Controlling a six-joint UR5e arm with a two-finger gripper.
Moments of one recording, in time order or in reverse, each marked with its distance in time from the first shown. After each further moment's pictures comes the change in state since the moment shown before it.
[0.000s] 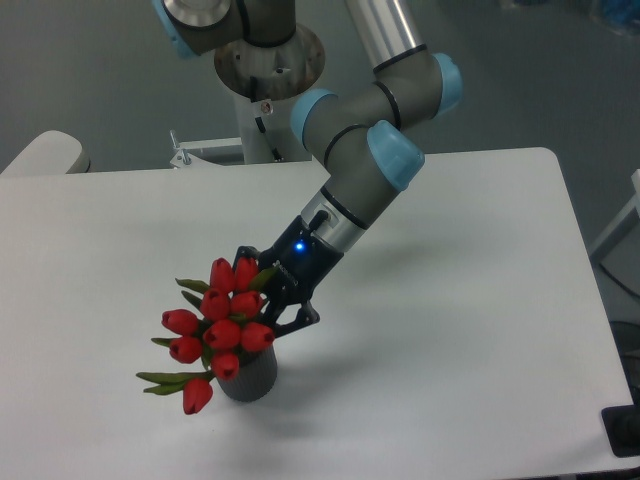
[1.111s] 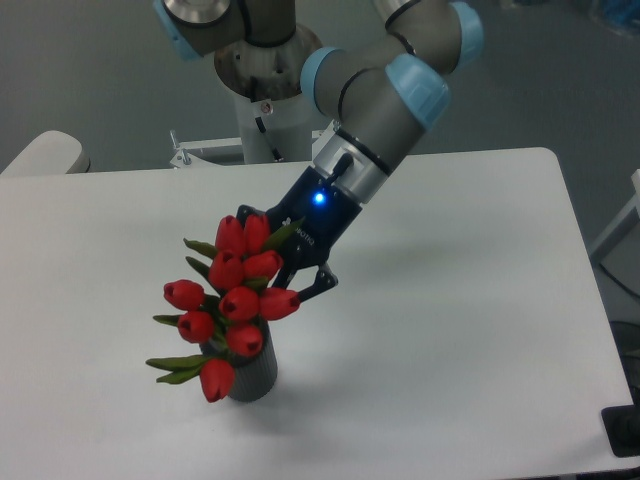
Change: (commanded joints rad) arm 0.028 0.103 0.132 -0.002 -0.052 -0.333
